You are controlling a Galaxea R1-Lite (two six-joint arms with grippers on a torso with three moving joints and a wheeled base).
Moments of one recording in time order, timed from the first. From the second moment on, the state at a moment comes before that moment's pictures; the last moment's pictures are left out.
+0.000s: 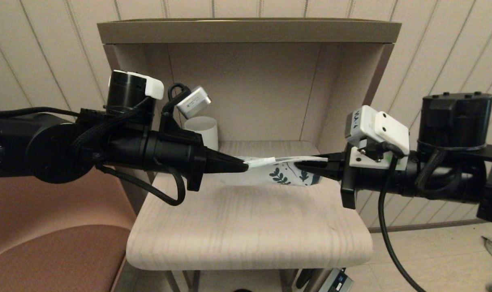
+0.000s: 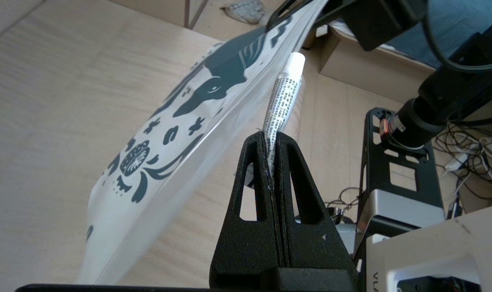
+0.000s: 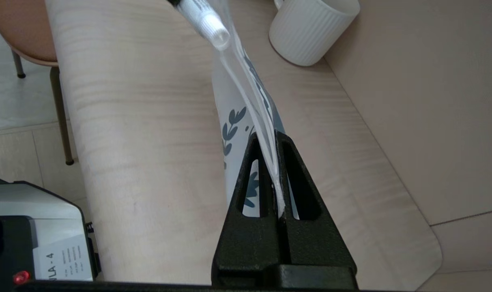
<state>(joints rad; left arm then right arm) -0.52 1.76 -1.26 -0.08 -0.85 0.19 0.43 1.53 -0.90 -0.43 0.53 -0.59</state>
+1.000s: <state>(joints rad) -0.54 1.81 -1.28 -0.08 -0.84 0.19 0.46 1.52 -0.91 -0.43 0.53 -0.59</state>
